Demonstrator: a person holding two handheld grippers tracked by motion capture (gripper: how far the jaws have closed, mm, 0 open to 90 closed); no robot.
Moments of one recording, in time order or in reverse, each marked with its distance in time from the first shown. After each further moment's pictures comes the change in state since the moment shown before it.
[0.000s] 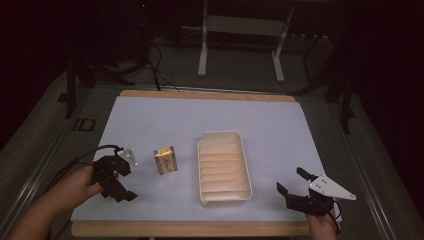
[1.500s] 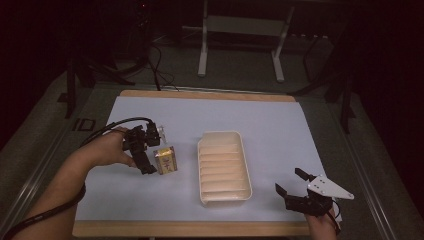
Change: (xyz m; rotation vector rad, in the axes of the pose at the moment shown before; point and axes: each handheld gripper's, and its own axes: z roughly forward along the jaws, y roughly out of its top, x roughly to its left) left arm 0.017 0.099 -0.006 0.145 0.146 0.183; right arm 0.001 -0.001 0.003 0.013 0.024 -0.015
